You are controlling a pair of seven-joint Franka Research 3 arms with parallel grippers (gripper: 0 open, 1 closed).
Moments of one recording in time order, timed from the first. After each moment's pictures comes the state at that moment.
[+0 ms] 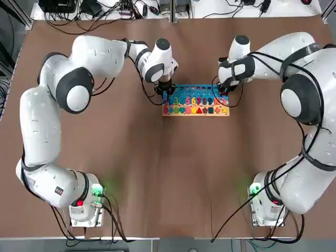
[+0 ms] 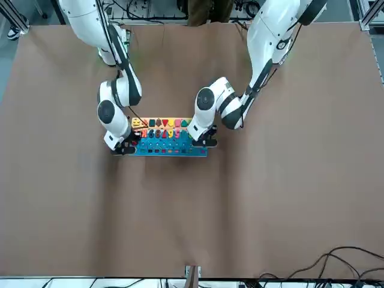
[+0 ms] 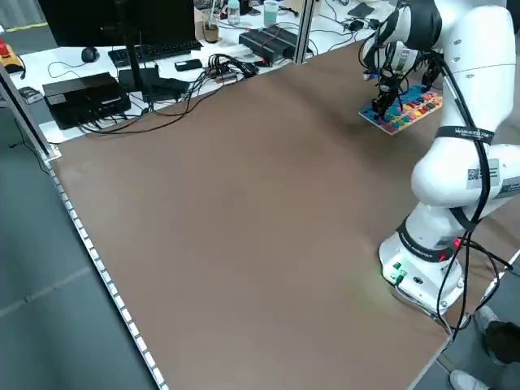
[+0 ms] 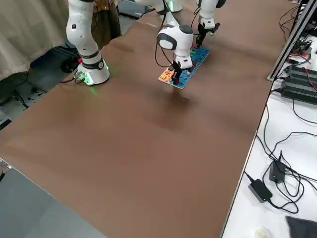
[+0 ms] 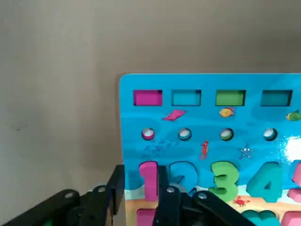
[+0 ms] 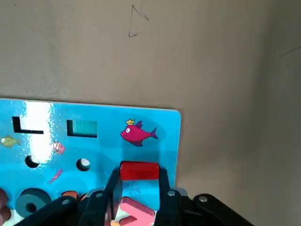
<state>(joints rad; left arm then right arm) -0.45 0.69 -0.40 -1.74 0.28 2.31 -0.94 0.68 0.40 -0.30 -2.27 0.27 2.53 0.11</state>
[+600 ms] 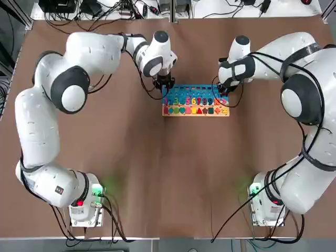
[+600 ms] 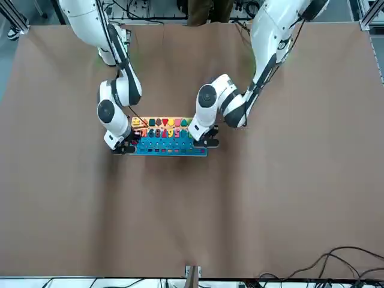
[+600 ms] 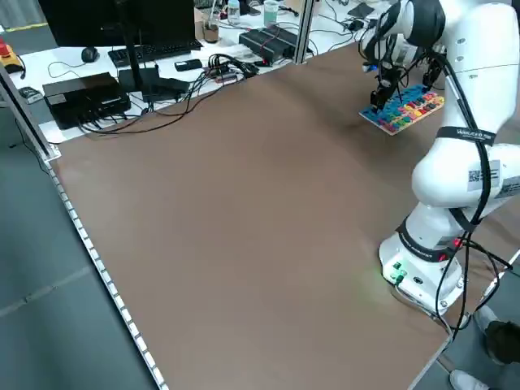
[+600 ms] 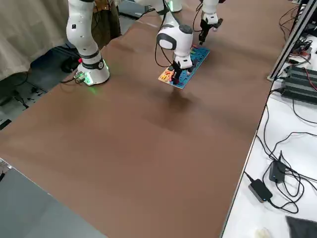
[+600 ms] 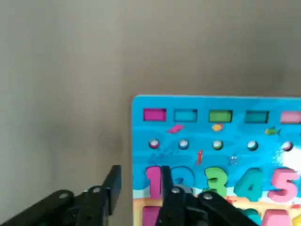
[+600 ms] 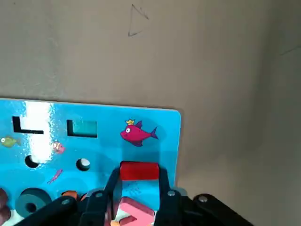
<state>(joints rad) -0.42 0.63 -0.41 -1.73 0.28 2.29 -0.94 0.68 0.40 -0.30 -2.27 0.27 2.53 0.11</state>
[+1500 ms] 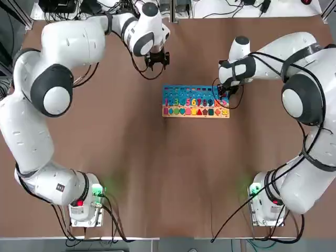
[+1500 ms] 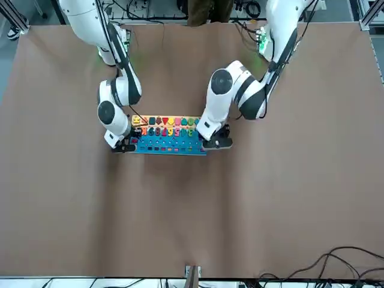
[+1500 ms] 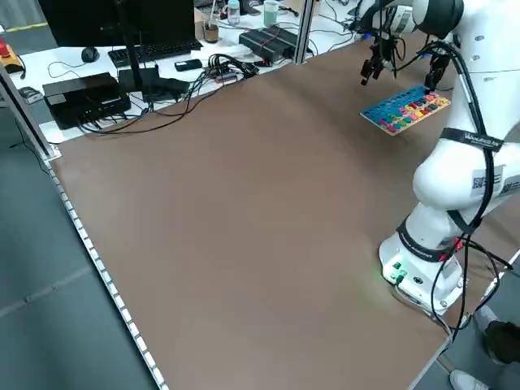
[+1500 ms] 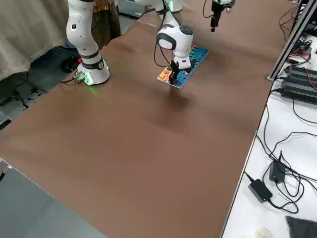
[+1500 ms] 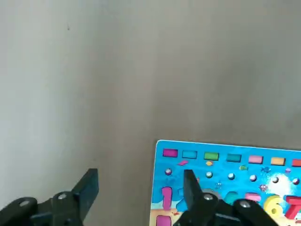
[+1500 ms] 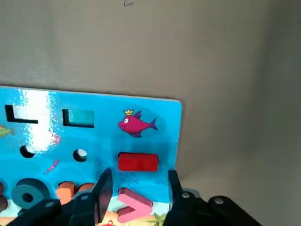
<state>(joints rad) -0.34 0.47 -0.41 -1.73 0.27 2.25 -0.92 0.68 0.38 -0.30 -2.27 0.27 2.47 0.11</state>
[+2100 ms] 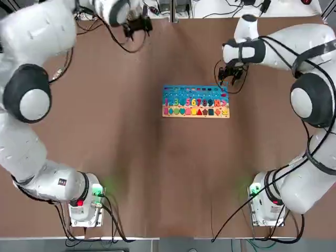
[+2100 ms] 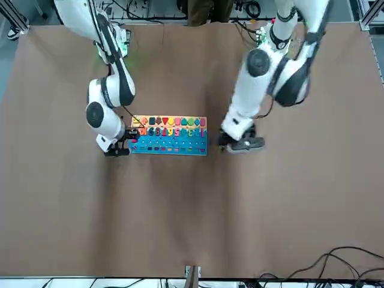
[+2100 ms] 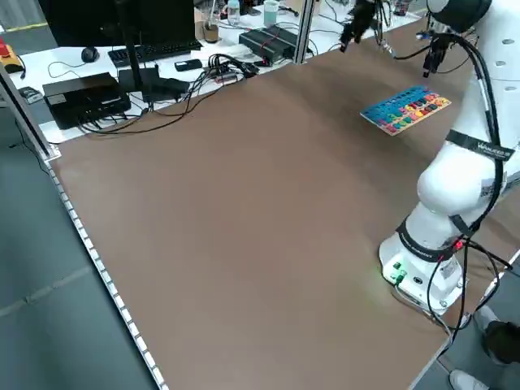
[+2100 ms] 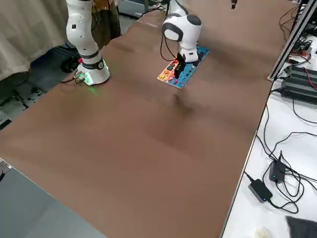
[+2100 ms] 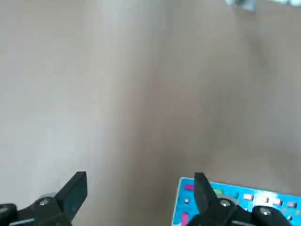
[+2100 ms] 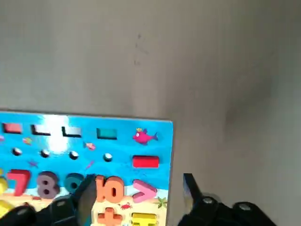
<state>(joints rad) -0.14 0.27 -0.41 -1.72 0.16 2.18 -0.78 0.68 0.30 -0.37 -2.14 0.27 2.28 0.11</state>
